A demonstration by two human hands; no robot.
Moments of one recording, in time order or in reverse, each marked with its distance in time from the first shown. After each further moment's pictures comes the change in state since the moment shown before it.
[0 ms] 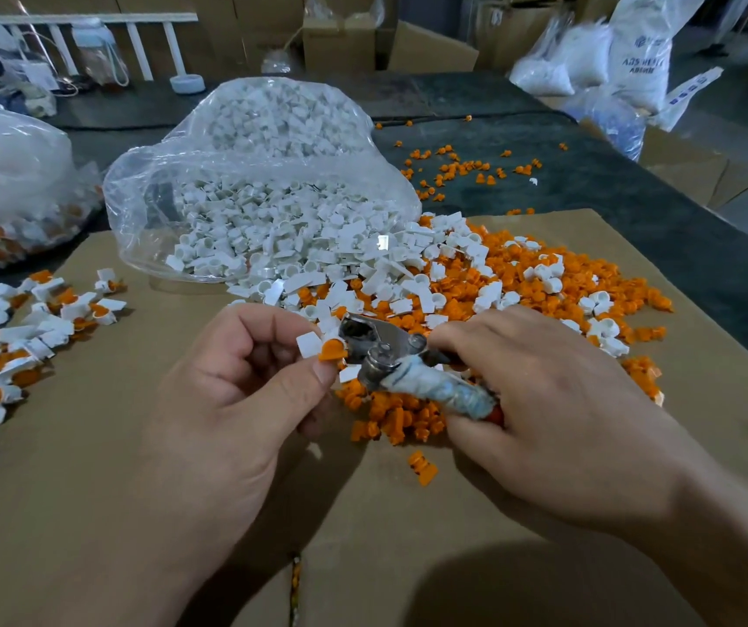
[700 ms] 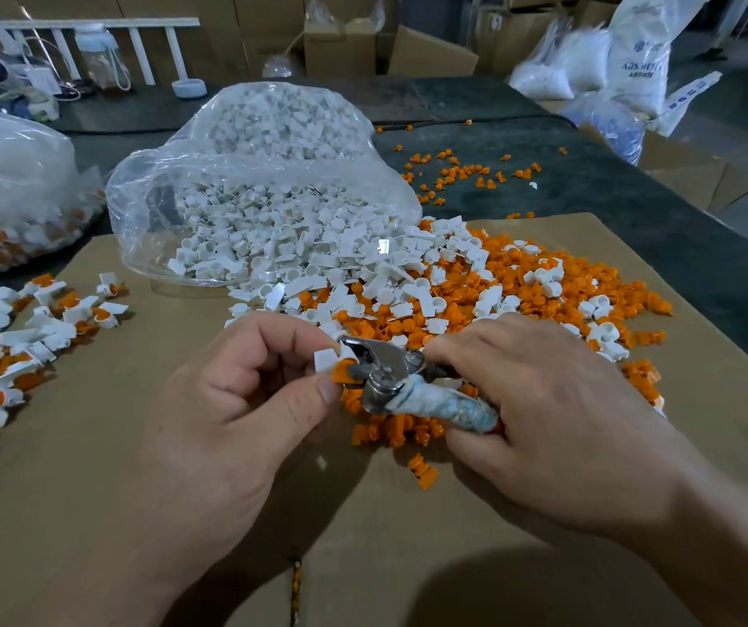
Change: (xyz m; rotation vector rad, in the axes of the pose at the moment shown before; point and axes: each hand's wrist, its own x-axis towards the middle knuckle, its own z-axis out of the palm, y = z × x) left_hand -0.001 0.002 -0.009 0.125 -0.139 0.067; right_hand 0.000 -0.002 -0.001 -0.026 -0.037 -0.027
